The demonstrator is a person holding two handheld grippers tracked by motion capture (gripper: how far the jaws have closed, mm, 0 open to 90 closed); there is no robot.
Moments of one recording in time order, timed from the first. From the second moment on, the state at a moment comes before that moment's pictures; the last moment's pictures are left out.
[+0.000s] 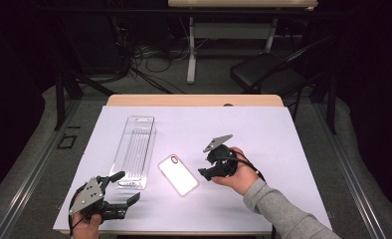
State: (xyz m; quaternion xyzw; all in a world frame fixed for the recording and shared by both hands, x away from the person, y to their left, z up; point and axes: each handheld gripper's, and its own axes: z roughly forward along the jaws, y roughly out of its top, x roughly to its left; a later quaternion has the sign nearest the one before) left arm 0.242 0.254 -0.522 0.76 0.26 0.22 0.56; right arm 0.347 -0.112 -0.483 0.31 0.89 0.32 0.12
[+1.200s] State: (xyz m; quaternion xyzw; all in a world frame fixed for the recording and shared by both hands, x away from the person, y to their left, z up) left arm 0.244 0.254 -0.524 0.76 0.26 0.21 0.56; right arm 0.336 -0.083 -0.477 0.03 0.96 0.25 0.16
